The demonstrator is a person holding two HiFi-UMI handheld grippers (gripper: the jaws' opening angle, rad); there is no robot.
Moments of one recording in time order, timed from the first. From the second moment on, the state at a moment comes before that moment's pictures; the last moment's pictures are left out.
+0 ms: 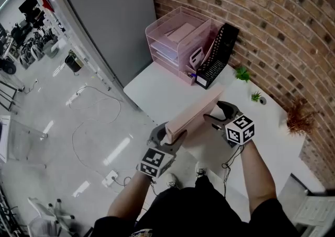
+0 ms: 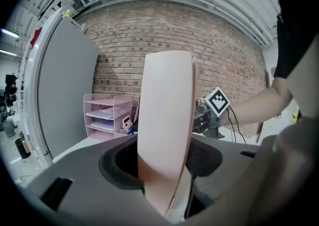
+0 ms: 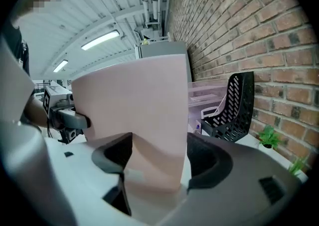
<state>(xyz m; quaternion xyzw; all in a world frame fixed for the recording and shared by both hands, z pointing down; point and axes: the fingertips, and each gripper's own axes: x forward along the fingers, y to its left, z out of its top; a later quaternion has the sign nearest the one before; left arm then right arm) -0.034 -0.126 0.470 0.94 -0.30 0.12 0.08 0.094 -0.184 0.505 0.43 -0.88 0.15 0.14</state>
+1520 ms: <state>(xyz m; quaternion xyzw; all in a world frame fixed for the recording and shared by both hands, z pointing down) -0.005 -0.167 0.417 0.94 -0.32 0.11 0.02 0.127 -0.159 0.444 0.56 -0.82 0.14 0.02</state>
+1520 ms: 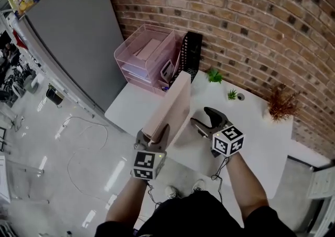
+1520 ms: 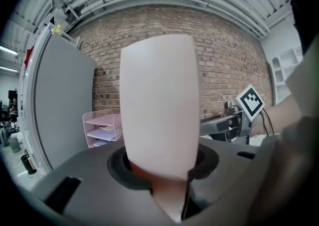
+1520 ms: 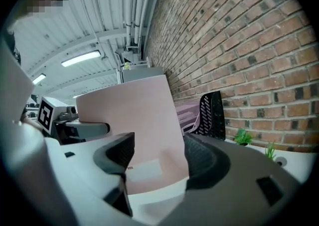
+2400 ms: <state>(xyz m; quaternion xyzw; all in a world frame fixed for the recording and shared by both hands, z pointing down) 0.066 -0.191 0.318 0.91 -0.42 0.05 -0.03 0.226 -0.142 0.375 0.57 -0.82 0.07 -0.02</state>
